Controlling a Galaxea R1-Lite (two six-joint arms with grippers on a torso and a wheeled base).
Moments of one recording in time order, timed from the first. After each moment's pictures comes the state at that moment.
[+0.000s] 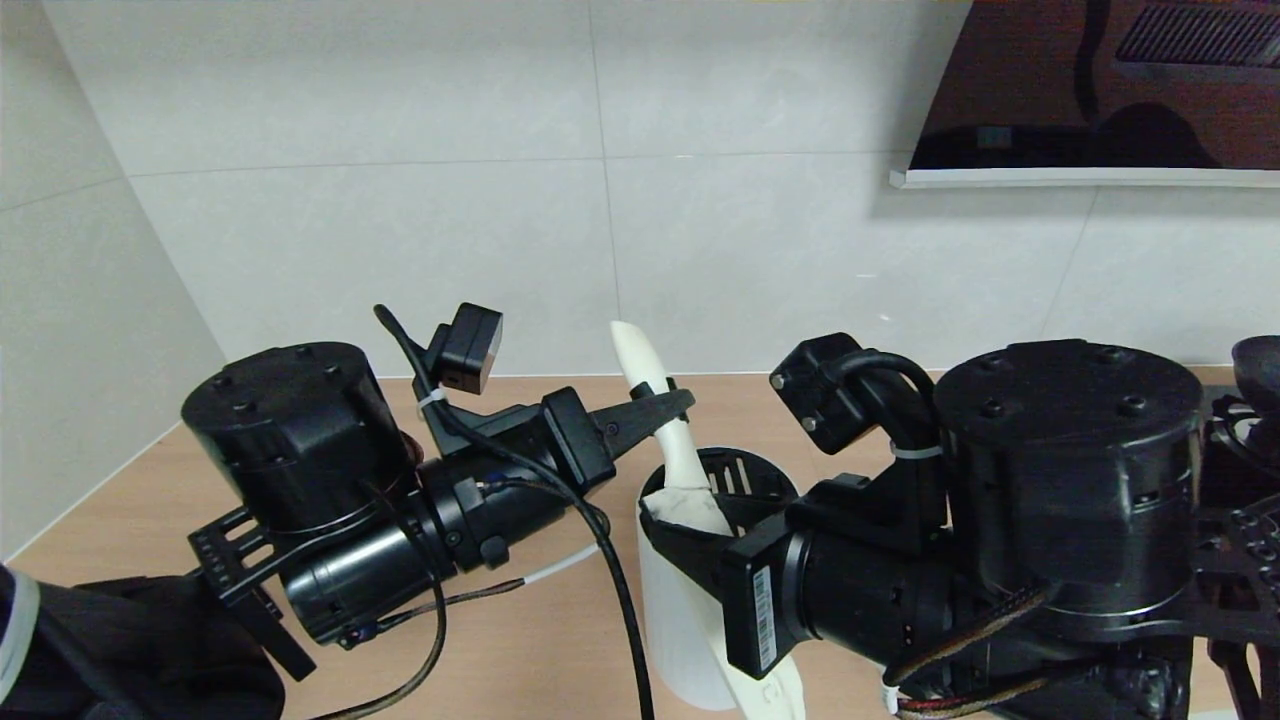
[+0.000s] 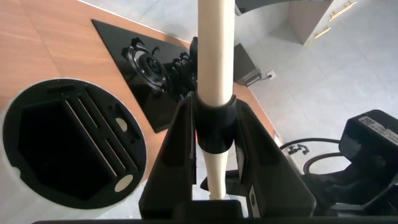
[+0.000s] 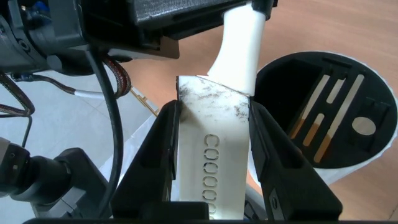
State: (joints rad) left arm -0.65 1.70 -0.60 -1.13 -0.28 -0.91; right arm 1.06 1.63 -0.92 -0.43 -0.22 0.30
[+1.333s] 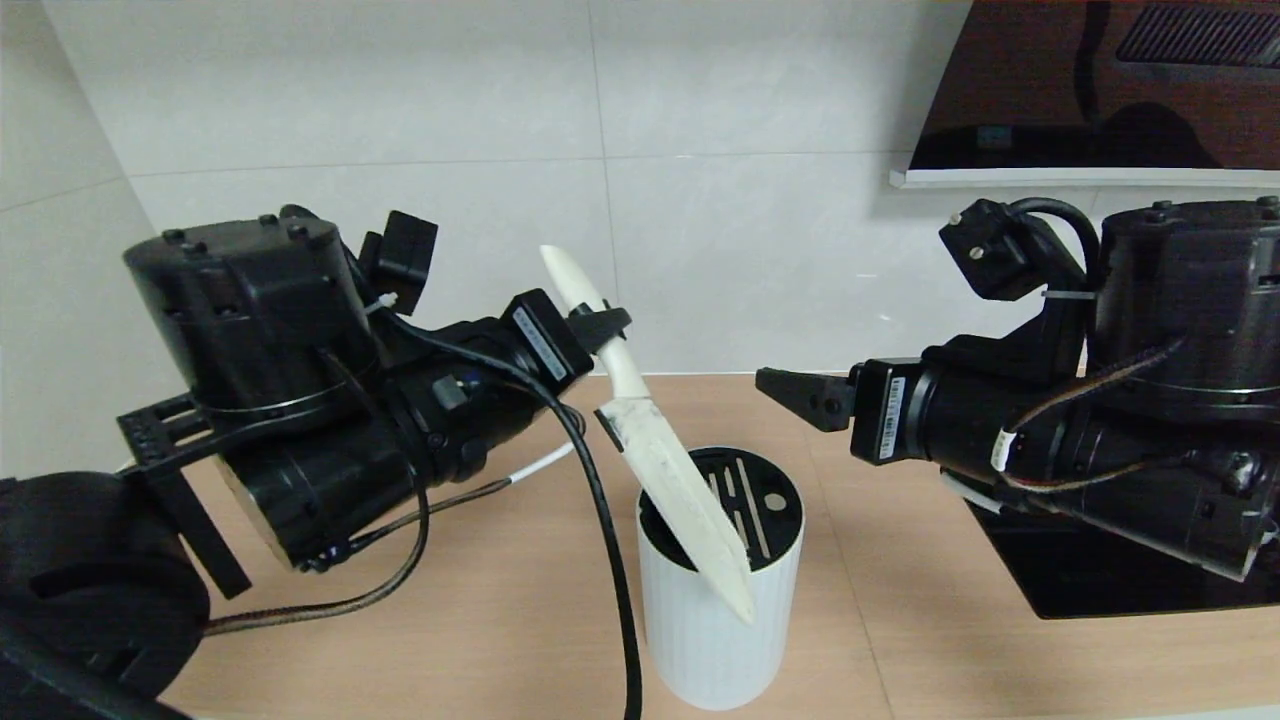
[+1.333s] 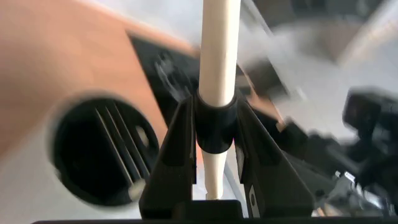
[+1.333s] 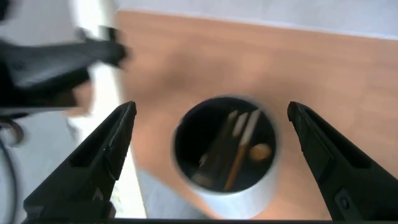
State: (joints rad) left arm -0.65 1.60 -0.84 -0.72 0.07 -0.79; right arm 0.79 1.55 -0.94 -0.43 -0.21 0.29
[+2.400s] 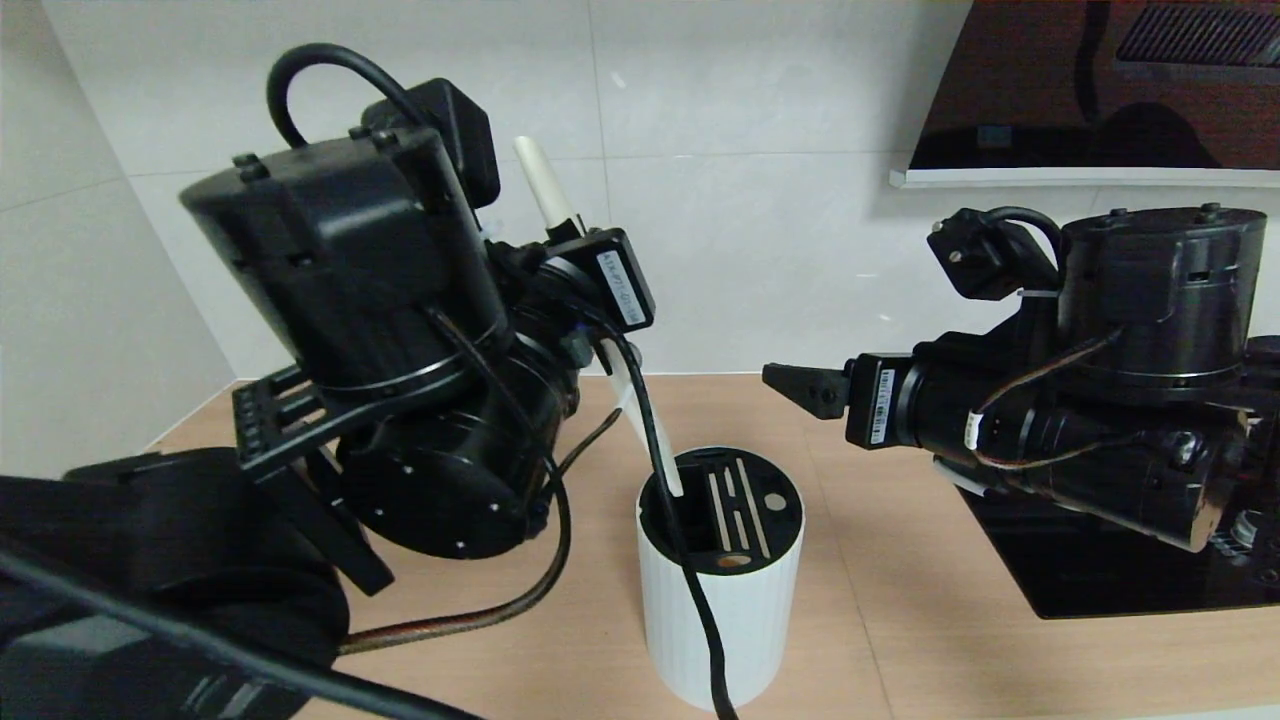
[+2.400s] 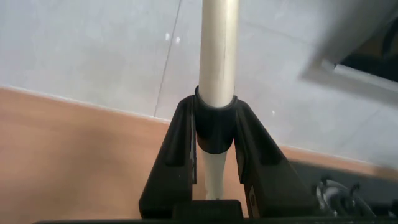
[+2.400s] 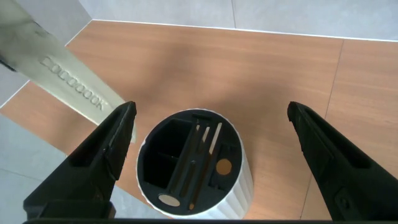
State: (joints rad) left arm -0.87 1.71 -1.01 -0.87 0.81 -0.20; right arm 0.74 1.59 -0.96 -0.43 -0.21 0.29
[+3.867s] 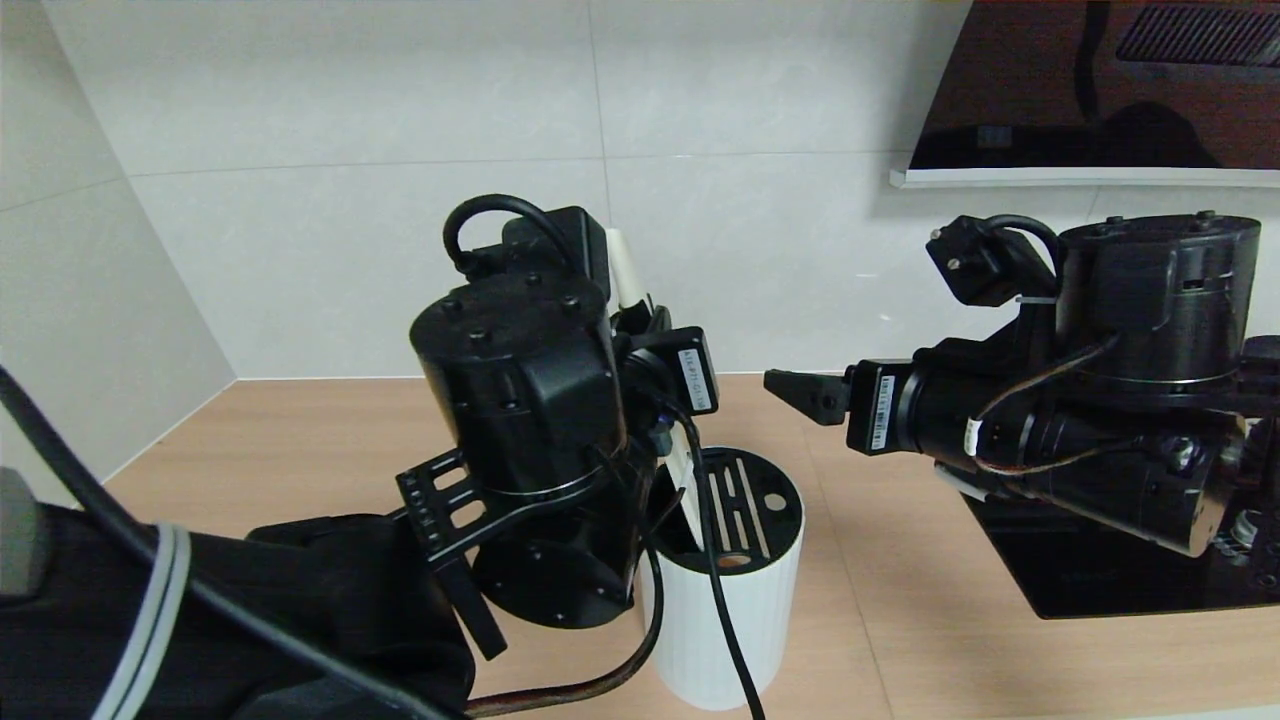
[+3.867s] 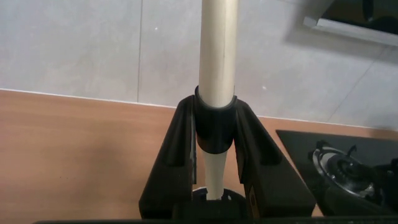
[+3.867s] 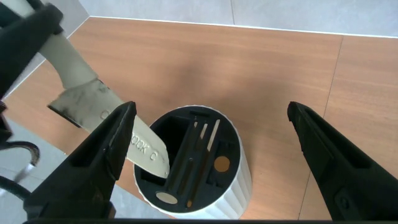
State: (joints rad) left arm -0.92 1.83 -0.96 -0.95 0.81 -0.19; right arm 0.74 1.59 -0.95 -0.43 -0.21 0.29
